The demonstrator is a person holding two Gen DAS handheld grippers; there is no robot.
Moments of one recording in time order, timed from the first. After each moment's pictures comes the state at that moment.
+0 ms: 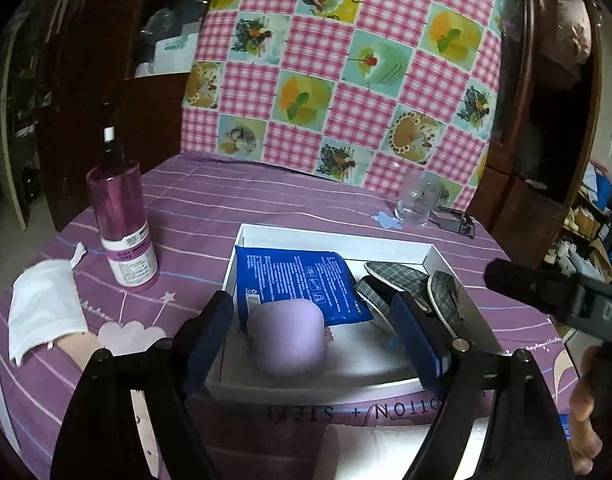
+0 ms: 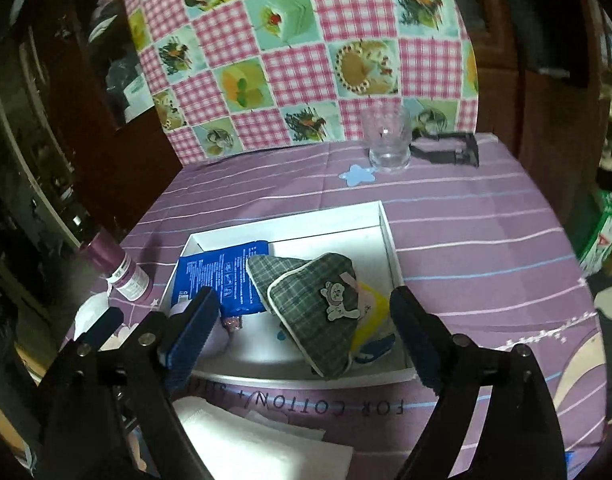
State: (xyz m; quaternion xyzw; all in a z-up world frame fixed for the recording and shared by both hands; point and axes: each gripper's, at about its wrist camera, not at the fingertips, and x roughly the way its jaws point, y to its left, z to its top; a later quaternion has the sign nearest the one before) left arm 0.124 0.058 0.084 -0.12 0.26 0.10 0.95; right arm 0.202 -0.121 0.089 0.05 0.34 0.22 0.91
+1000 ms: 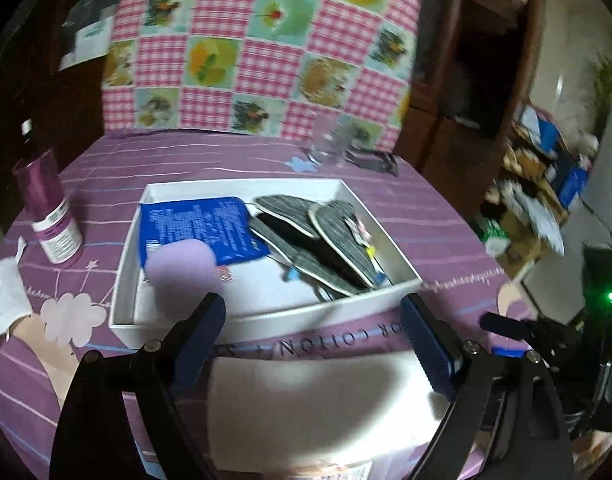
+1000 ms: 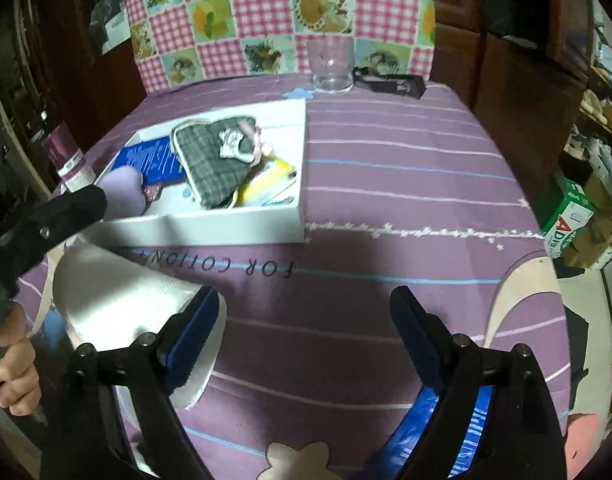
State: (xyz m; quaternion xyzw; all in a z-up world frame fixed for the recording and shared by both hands) left arm 0.119 -0.009 0.078 -0.08 0.33 -0.03 0.94; right arm 0.161 -0.182 0.011 -0.04 0.42 0.18 0.89
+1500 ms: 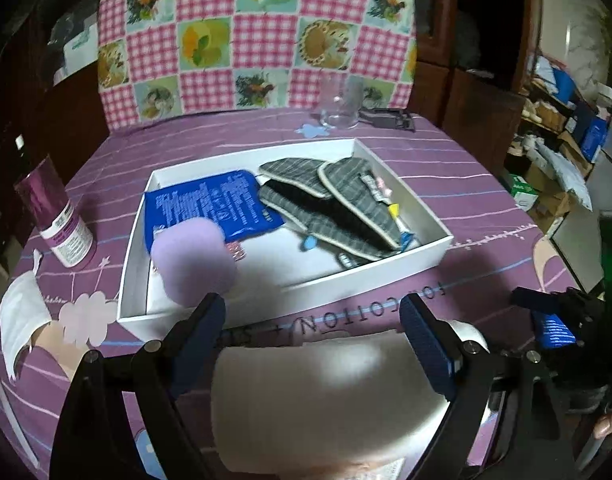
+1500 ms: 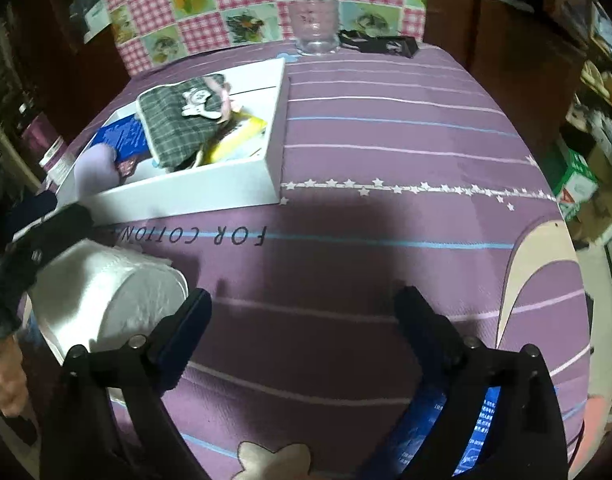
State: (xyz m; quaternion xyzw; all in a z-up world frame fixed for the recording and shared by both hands) left arm 0.132 -0.013 0.059 -0.02 0.39 0.01 0.92; right arm 0.166 -0.197 -0.009 -0.03 0.45 0.18 0.88
